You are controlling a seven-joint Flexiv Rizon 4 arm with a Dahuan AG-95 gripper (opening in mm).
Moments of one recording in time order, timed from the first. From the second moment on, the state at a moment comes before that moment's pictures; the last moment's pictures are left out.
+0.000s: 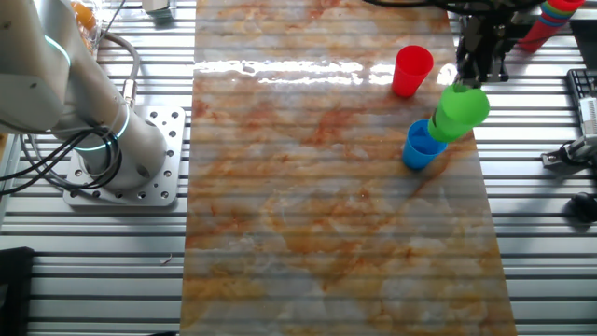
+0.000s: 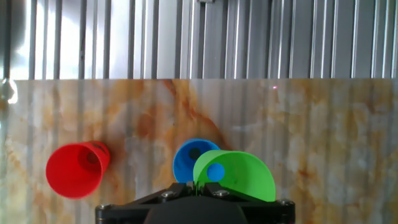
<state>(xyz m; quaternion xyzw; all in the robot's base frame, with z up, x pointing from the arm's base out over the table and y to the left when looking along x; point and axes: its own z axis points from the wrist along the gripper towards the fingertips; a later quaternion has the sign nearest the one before) 0.614 0.023 0.236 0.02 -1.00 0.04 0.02</state>
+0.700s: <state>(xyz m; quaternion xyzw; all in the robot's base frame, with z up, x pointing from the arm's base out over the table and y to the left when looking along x) 0.611 0.031 0.205 0.01 -1.00 0.04 0.01</state>
